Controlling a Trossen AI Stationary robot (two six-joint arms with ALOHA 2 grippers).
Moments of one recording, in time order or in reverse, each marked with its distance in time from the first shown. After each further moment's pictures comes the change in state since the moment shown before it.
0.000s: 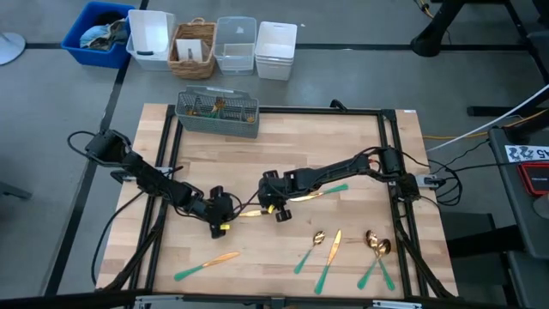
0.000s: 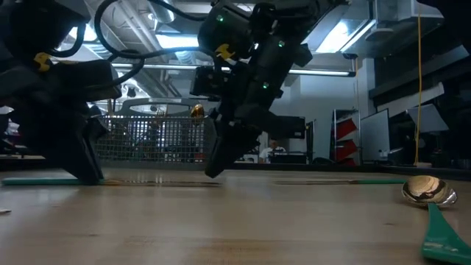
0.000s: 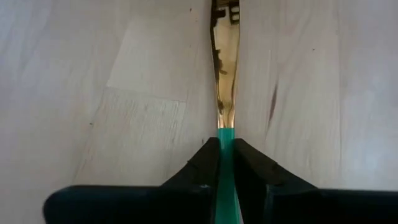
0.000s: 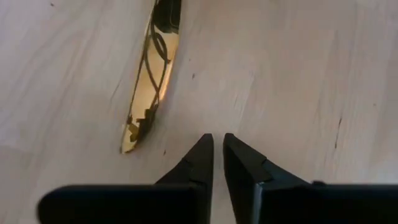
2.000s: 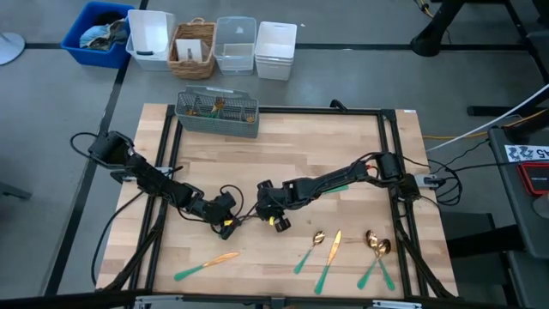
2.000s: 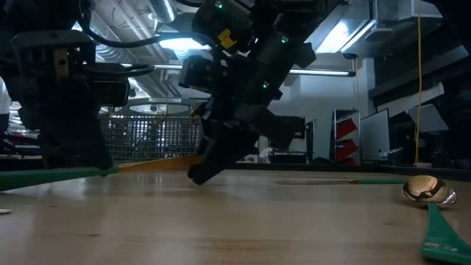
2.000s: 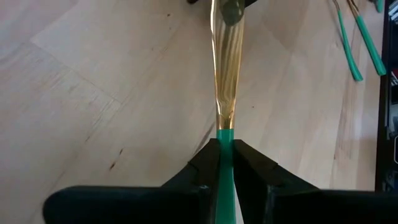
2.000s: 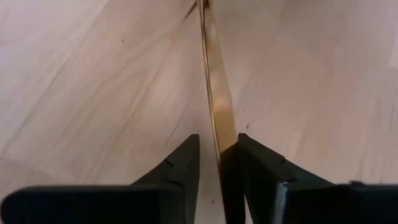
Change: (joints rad) left arm 0.007 0.004 -0.003 0.254 0.079 -0.450; right arm 0.073 0.031 0.000 0.100 -0.012 -0.080
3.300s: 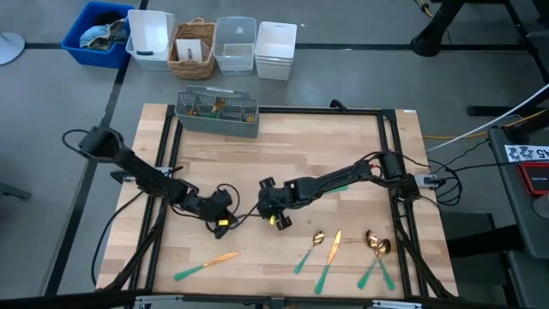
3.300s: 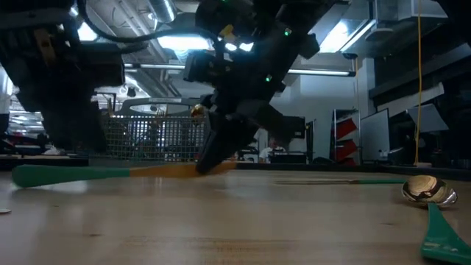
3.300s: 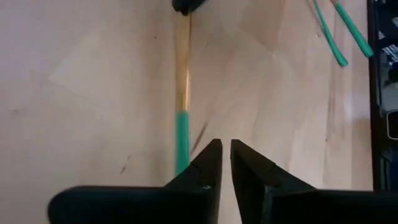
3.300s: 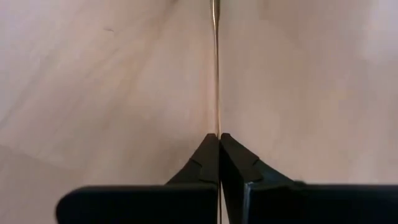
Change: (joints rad) left arm -0.001 -0.148 0.000 -0.140 -0.009 0.144; right arm -0.001 -0.032 0.002 -0.056 0.090 0.000
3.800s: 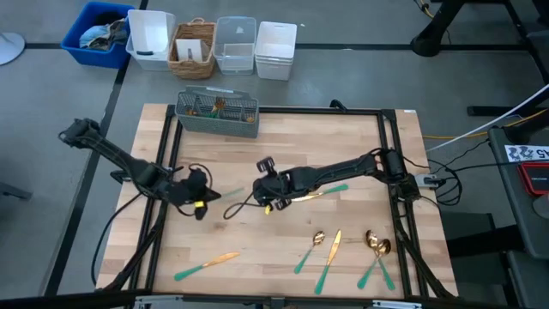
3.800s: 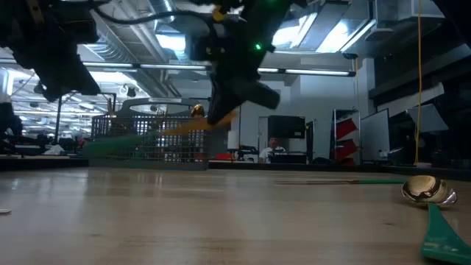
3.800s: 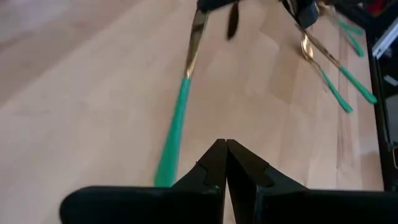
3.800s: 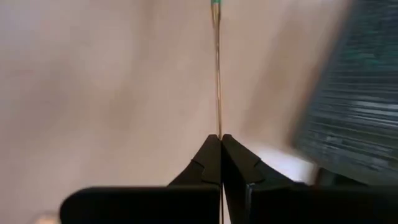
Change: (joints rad) left arm -0.052 -0.573 0.000 -0.541 -0.288 0.028; right arm -0.025 -0.014 0.250 -0.351 0.378 -0.186
